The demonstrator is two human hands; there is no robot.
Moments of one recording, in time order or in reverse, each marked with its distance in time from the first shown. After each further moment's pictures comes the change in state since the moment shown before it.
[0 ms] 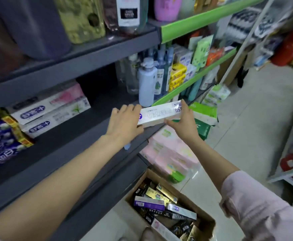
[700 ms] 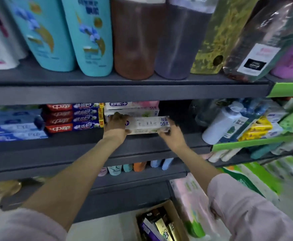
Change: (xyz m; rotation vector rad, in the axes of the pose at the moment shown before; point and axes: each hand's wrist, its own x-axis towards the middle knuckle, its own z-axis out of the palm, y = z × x) left_hand -0.077 -0.179 0.019 -0.254 -0.026 -0.806; right_hand 0.018 -0.140 0.157 -0.071 -0.536 -0.317
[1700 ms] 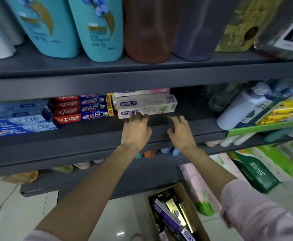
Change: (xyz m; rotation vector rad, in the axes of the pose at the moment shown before) left_hand -0.032 0.008 0.024 -0.007 0.124 0.136; right_hand -0.007 0.000 0.036 -0.265 -0.015 -0.101
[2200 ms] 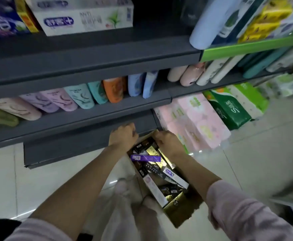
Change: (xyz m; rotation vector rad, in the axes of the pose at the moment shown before) left_hand -0.139 0.060 0.192 -0.126 -0.526 -0.140; right_hand -0.172 0.183 0.097 -0.125 -0.430 0.286
